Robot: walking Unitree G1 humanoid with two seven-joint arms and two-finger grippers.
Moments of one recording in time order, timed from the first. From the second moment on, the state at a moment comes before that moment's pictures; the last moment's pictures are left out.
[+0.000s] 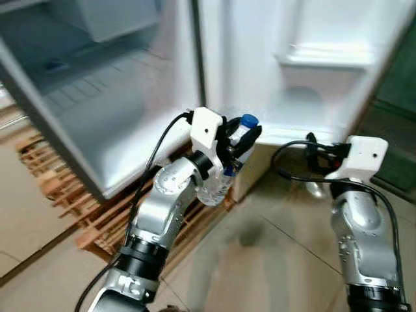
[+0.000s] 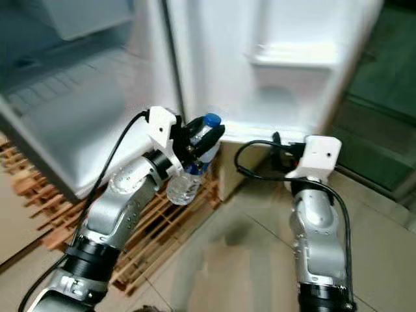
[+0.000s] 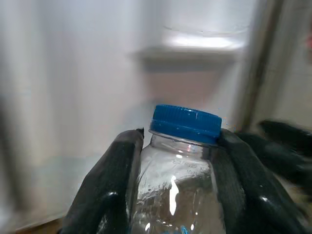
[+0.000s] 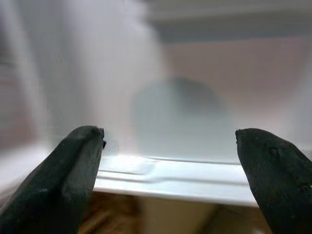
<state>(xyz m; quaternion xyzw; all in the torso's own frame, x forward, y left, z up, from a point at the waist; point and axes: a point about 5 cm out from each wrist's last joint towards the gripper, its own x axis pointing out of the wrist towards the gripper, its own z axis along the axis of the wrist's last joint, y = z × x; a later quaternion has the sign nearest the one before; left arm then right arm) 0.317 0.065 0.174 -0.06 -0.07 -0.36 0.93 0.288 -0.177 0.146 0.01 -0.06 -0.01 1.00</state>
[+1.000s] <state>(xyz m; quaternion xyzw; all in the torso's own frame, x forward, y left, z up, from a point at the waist) 0.311 0.052 0.179 -0.06 -0.09 -0.39 0.92 0.286 -0.182 0.147 0.00 -0.06 -0.01 1.00</state>
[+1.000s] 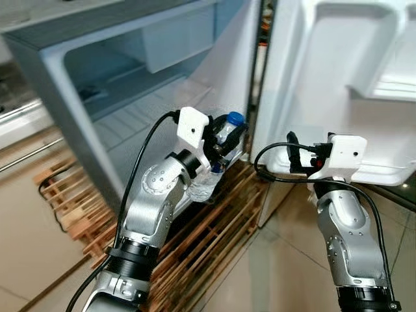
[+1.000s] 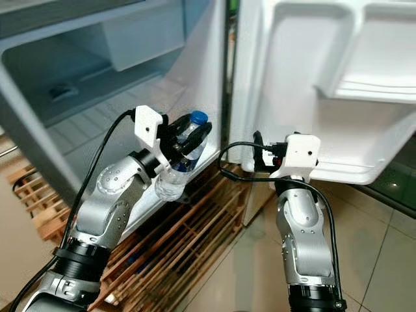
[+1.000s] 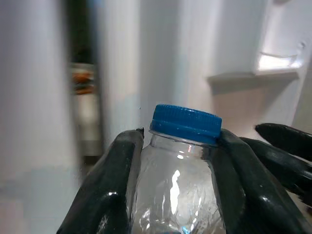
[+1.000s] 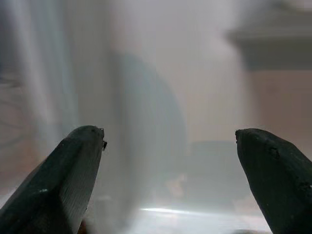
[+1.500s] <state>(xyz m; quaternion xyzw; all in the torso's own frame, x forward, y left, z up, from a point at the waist) 0.306 0.054 0.183 -0.06 -0.11 -0.39 0.91 0.286 -0.189 0.145 0.00 -0.05 -0.02 1.00</state>
